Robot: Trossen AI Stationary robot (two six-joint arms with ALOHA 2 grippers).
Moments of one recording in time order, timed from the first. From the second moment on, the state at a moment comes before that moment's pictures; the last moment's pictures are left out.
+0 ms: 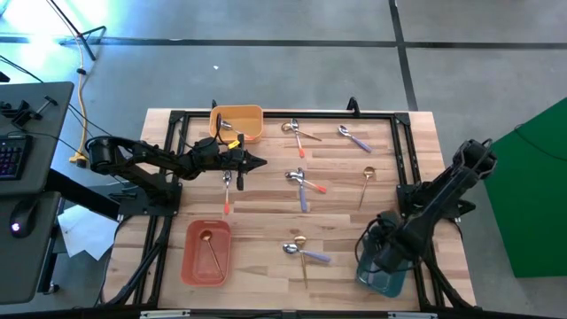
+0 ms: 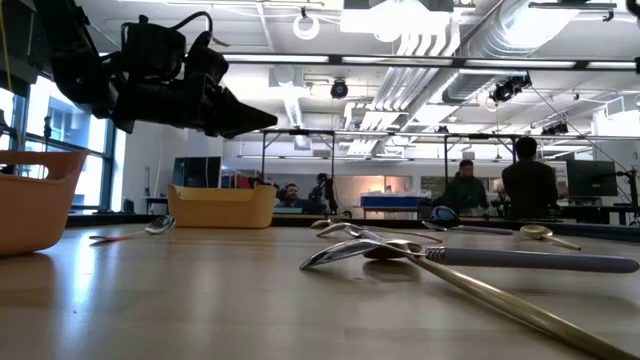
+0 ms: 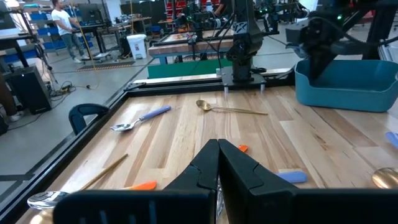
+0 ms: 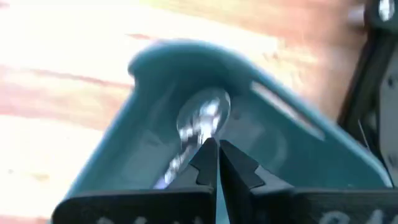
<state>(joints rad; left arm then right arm) 0.37 1.45 0.32 1.05 0.30 0.13 0.85 1.44 0.88 -1.07 0.05 2.21</state>
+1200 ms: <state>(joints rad) 0.37 1.45 0.32 1.05 0.30 0.13 0.78 1.44 0.93 -0.65 0.18 1.67</state>
